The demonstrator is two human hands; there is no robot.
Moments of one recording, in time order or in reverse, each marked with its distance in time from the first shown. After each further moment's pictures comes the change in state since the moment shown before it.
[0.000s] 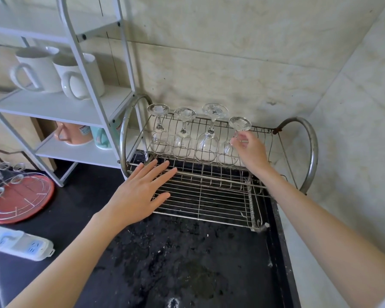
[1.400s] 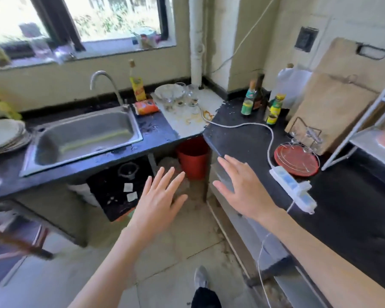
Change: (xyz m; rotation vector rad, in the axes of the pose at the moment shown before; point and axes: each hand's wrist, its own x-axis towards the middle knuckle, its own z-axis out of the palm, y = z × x) left_hand -0.638 -0.130 -0.056 0.068 0.268 -1.158; right_hand -0.469 -0.384 0.359 -0.125 -0.785 -1.134
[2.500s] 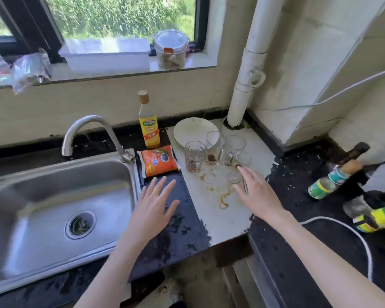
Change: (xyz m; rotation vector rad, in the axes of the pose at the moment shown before) left_hand 0.429 -0.283 0.048 -0.117 -0.137 -0.206; right_hand 0.528 0.113 0.116 -0.100 -0.215 0.158
